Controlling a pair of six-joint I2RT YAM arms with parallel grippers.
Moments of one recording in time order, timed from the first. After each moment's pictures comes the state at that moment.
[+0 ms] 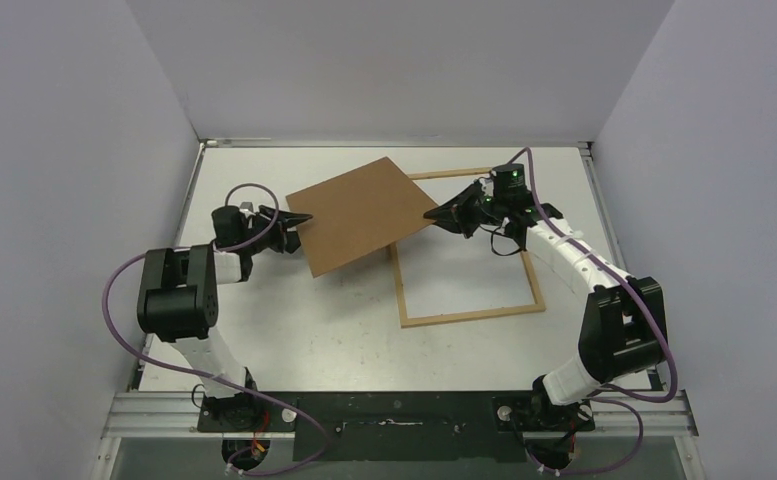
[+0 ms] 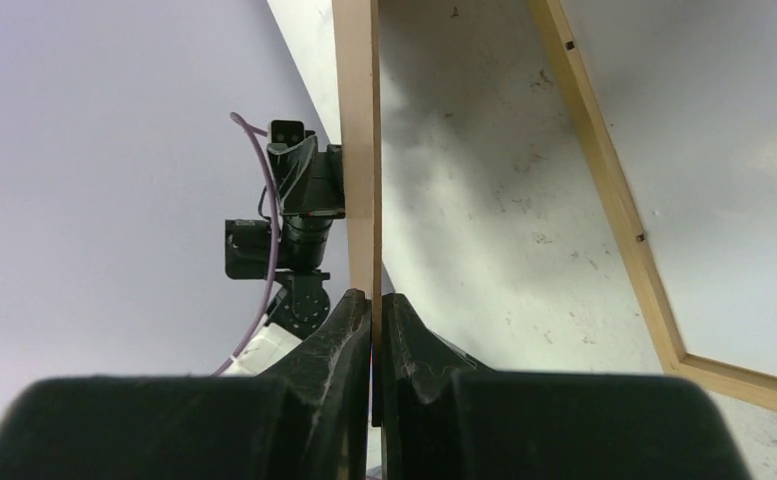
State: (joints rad) left arm 0.09 1.79 0.72 0.58 0.76 -1.48; right arm 0.29 1.53 1.12 -0.26 -0.57 1.25
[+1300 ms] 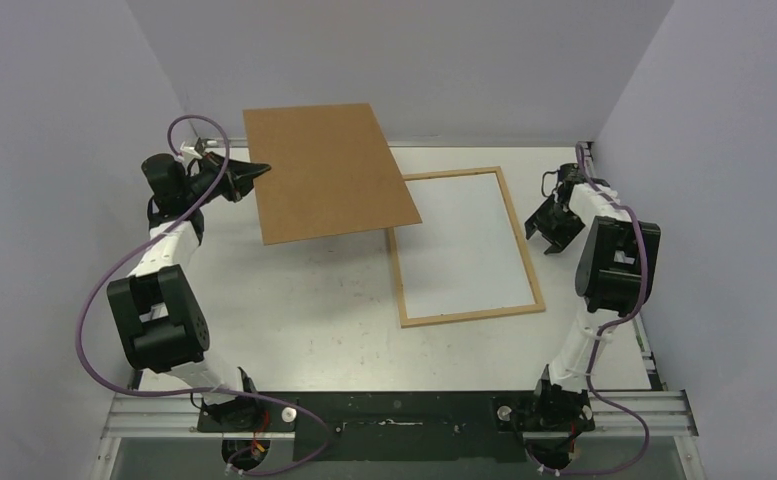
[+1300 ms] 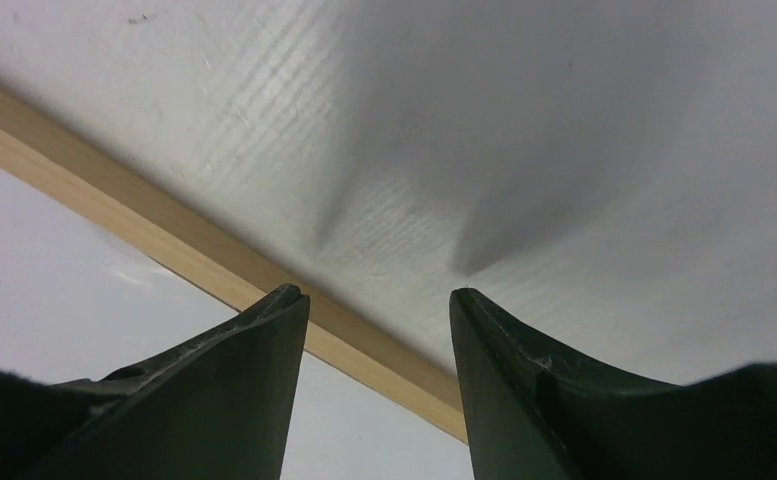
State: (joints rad) left arm 0.29 1.62 1.10 0.34 1.00 -1.43; right arm -0.16 1.95 1.42 -0.77 0.04 0.61
